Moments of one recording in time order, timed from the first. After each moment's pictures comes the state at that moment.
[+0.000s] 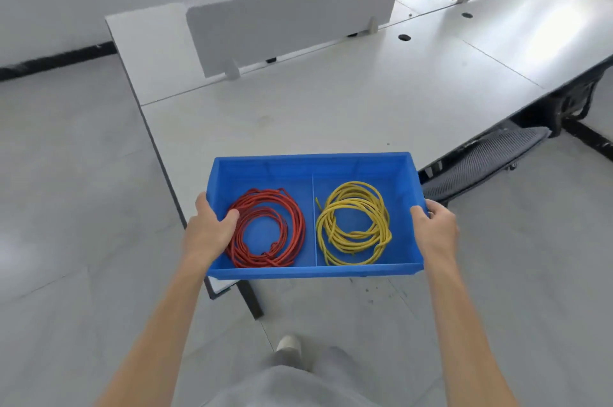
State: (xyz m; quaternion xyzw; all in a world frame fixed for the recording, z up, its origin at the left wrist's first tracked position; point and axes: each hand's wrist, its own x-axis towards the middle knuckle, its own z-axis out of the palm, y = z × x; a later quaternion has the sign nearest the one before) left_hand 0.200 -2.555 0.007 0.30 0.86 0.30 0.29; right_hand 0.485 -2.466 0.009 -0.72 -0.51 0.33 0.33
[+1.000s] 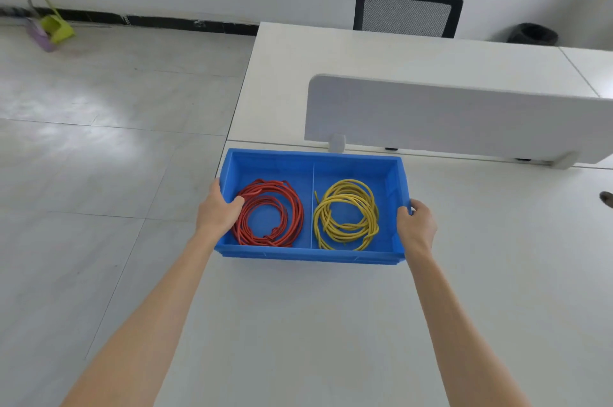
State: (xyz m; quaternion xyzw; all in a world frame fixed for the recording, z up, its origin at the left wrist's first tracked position) left_hand -0.001 -2.323 -0.030 0.06 0.90 0.36 0.22; right_hand 0.198 -2.086 -0.039 -0.56 -0.70 0.41 0.19
